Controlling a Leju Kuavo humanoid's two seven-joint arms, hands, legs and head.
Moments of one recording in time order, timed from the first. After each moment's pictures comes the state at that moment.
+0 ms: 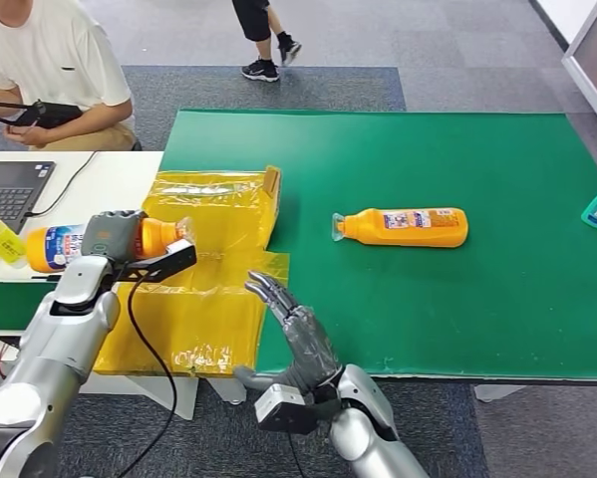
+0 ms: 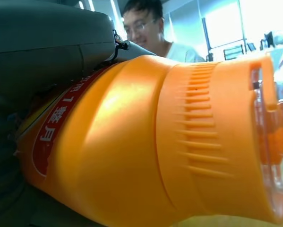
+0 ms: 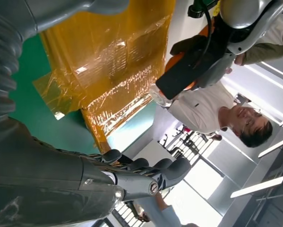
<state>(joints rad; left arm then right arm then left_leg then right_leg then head) -0.62 0.02 -0.04 -0.76 -1.53 0.18 -0.02 -0.13 0.24 0.39 -1.28 0.67 -0.15 -0.69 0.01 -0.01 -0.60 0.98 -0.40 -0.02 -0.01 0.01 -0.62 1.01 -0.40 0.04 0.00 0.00</state>
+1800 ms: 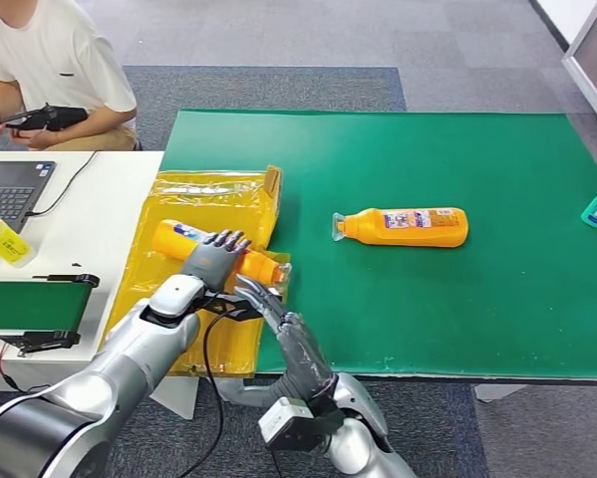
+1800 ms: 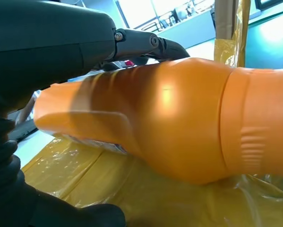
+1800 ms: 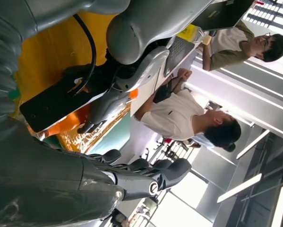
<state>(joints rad) -0.72 -0.20 -0.29 -0.44 -1.52 0.14 -0.04 -0.08 0.24 0.45 -1.38 0.53 -0.08 -0.70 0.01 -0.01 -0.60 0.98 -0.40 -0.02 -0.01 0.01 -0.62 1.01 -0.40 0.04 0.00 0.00</state>
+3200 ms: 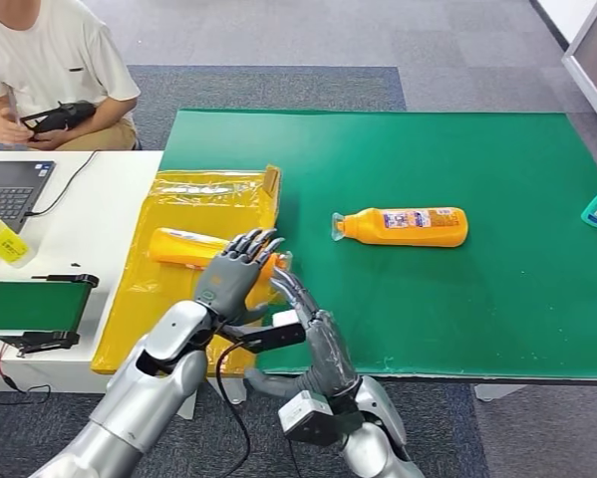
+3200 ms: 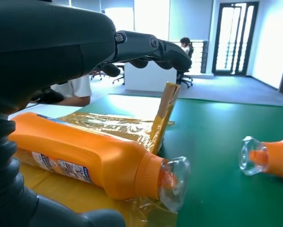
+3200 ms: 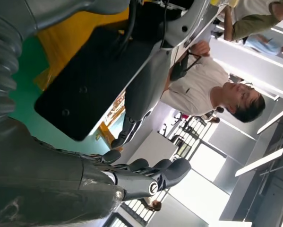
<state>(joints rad) -0.35 -0.13 -0.45 -1.19 -1.23 0.09 -0.11 -0.02 0.24 0.35 -1.44 0.59 -0.13 -0.68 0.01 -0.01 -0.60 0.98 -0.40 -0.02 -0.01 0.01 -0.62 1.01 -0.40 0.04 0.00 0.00</state>
